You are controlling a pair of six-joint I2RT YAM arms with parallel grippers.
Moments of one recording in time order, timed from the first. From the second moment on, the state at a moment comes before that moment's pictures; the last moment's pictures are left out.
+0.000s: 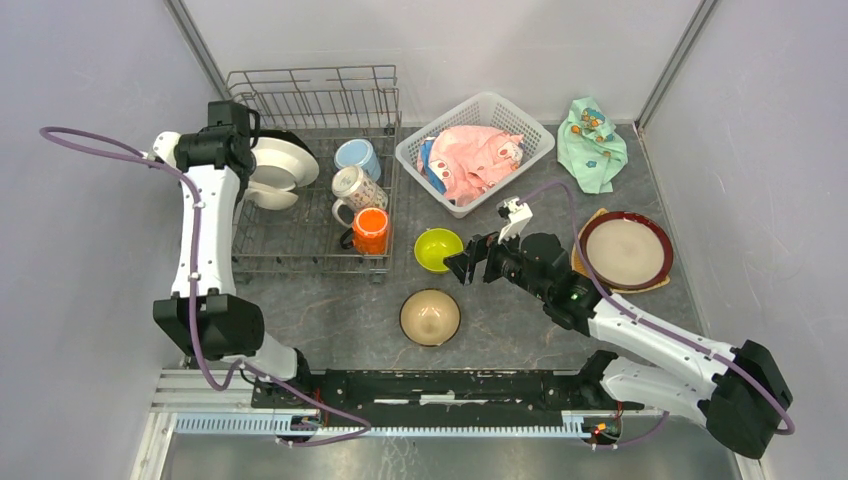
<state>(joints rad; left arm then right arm) 0.11 1.52 1.77 -1.33 -0.72 -1.16 0.80 1.00 0.59 0.15 0.02 0.47</state>
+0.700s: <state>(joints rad) 0.09 1.70 1.92 -1.53 -0.78 -1.38 0.80 1.00 0.58 0.15 0.07 0.45</state>
